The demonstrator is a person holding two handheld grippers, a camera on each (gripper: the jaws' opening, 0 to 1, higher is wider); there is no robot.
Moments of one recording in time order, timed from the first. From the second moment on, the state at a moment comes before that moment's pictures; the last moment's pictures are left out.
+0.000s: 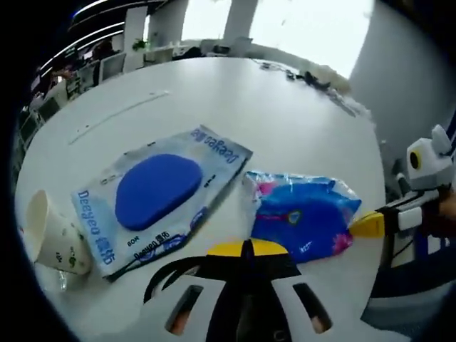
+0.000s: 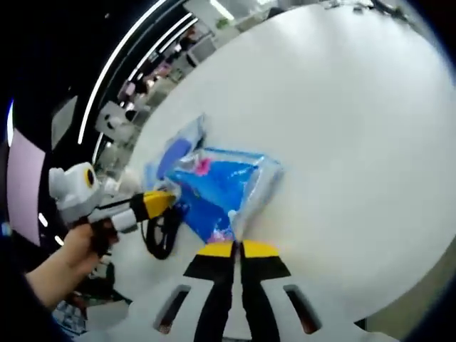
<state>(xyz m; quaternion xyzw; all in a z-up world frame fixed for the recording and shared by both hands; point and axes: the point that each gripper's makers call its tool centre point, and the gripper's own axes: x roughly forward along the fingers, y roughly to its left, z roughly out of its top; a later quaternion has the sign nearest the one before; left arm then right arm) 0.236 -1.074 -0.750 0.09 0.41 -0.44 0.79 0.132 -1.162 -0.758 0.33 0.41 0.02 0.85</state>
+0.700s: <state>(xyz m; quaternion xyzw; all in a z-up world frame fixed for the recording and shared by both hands) 0.242 -1.106 -0.712 0.02 0.40 -0.41 0.82 0.159 -1.215 -0.715 0.30 0.36 0.02 0.89</state>
